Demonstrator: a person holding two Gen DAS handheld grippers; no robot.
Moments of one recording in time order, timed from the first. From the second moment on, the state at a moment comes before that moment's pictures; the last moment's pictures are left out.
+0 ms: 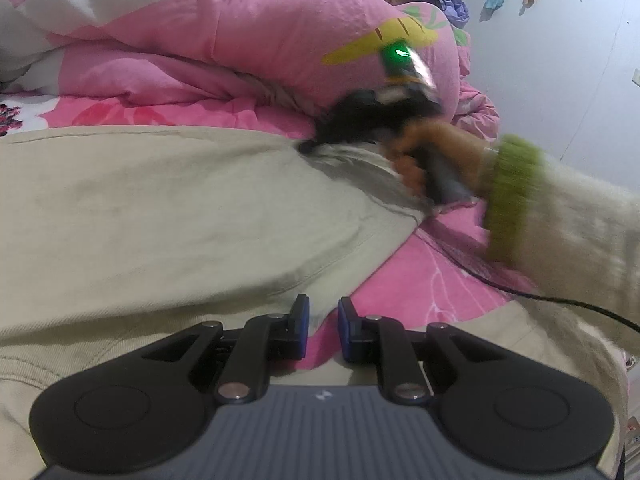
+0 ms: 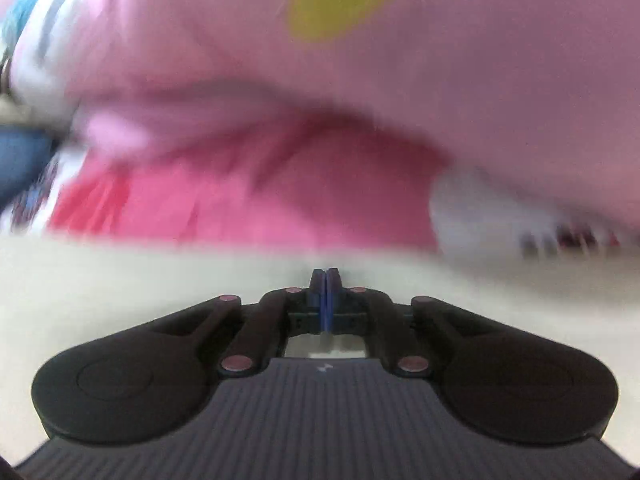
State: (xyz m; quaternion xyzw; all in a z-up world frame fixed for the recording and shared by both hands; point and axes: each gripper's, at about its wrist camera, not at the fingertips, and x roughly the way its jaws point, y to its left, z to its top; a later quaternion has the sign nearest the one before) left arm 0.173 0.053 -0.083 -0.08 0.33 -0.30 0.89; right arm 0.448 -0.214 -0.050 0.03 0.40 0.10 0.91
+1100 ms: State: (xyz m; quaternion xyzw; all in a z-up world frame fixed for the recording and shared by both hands) left arm 0.119 0.144 -0.015 -0.20 0.28 -0.27 0.90; right arm 0.234 -0.126 0.006 0.03 0.41 0.23 0.88
